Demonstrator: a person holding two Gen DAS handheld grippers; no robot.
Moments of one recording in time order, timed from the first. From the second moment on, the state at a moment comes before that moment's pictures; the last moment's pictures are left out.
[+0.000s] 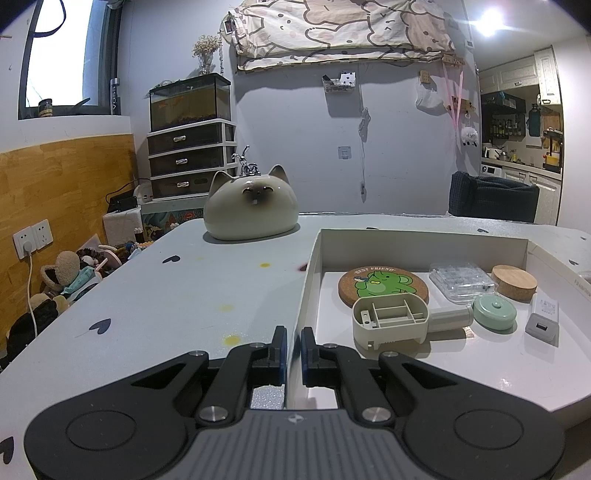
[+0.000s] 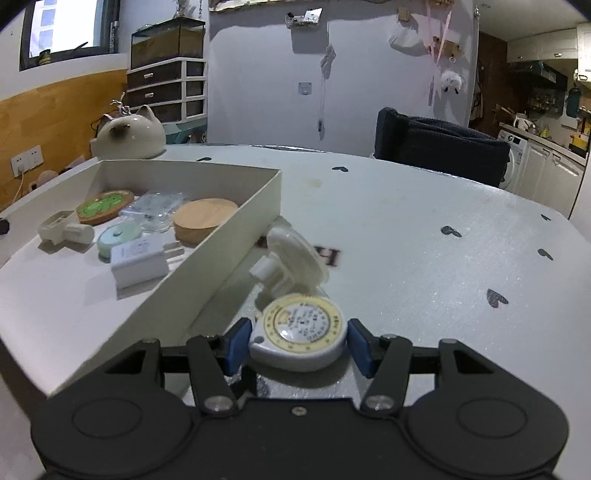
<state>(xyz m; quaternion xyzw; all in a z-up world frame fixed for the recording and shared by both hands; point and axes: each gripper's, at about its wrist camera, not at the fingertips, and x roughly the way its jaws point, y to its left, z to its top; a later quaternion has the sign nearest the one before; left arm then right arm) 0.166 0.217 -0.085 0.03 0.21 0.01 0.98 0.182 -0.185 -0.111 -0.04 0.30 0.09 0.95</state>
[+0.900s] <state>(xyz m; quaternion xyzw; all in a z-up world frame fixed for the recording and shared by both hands) 0.167 0.218 -0.086 0.03 0.21 0.01 0.98 0.174 -0.184 -0.096 0.02 0.30 0.08 0.95</state>
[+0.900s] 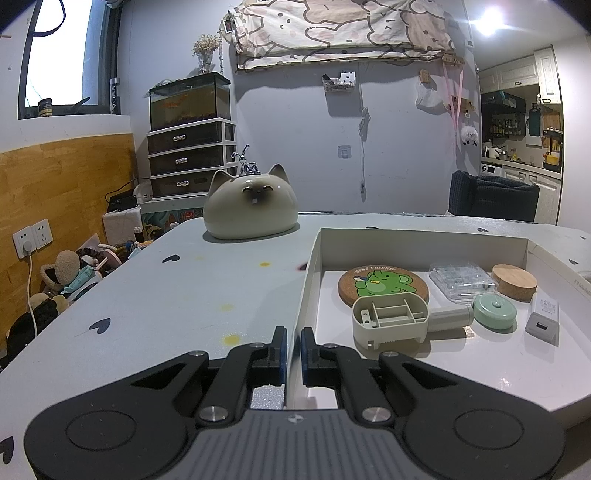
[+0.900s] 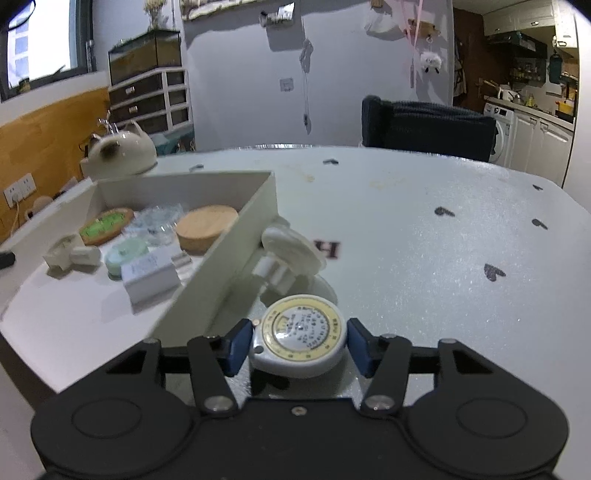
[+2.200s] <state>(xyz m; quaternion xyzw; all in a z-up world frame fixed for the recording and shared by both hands) 0.170 0.212 -0.089 0.02 0.22 0.01 0.98 0.194 0.032 -0.084 0.02 0.31 0.27 0.91</state>
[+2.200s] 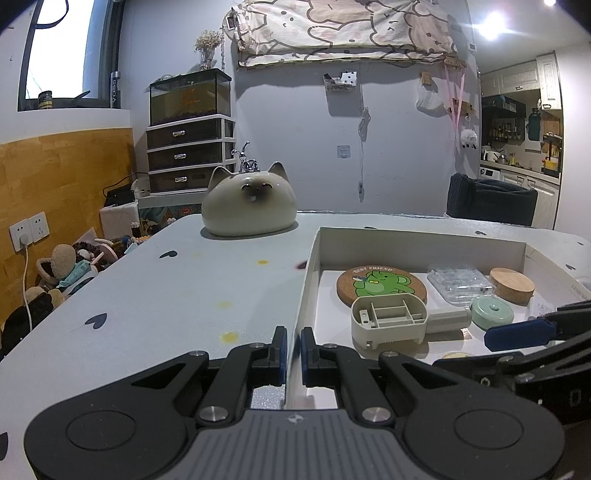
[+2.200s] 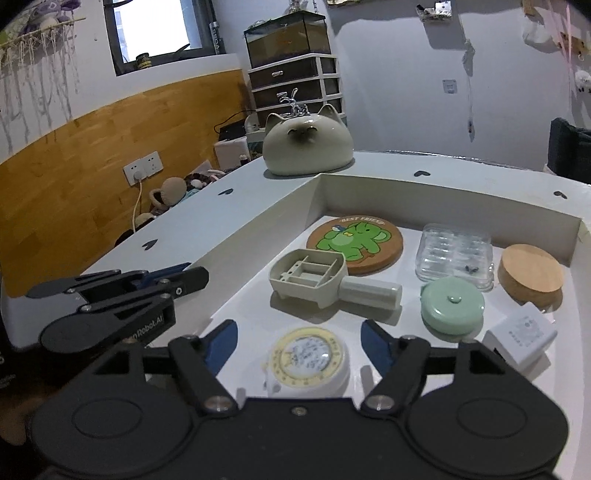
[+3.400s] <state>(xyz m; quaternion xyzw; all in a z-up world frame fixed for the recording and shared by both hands) 0.170 0.207 -0.088 0.03 0.22 0.01 0.98 0.143 -0.063 -0.062 0.01 0.26 0.25 0.93</state>
